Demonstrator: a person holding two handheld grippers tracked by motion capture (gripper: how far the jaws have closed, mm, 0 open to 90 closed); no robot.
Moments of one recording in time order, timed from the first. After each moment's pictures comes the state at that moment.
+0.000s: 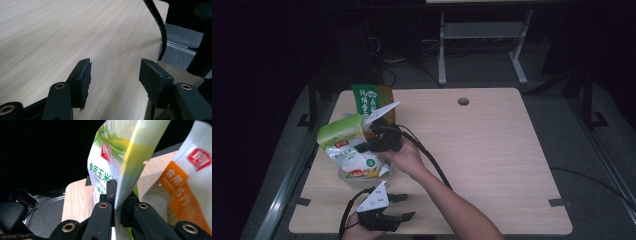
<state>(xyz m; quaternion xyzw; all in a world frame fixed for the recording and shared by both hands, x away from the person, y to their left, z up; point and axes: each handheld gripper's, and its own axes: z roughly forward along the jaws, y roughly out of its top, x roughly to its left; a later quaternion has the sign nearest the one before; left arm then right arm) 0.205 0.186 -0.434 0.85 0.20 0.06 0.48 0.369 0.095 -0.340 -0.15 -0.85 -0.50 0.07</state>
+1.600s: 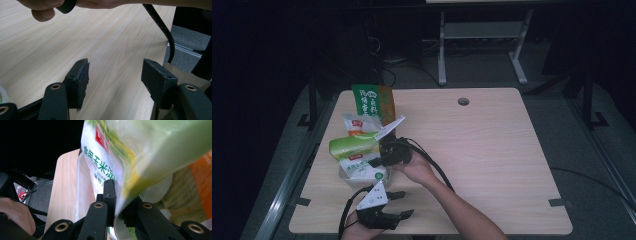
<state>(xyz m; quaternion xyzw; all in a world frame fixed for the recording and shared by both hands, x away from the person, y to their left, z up) 0.209 0.189 -0.436 0.84 0.23 0.07 0.48 0.367 0.079 -0.392 -0.14 -0.88 -0.44 0.08</state>
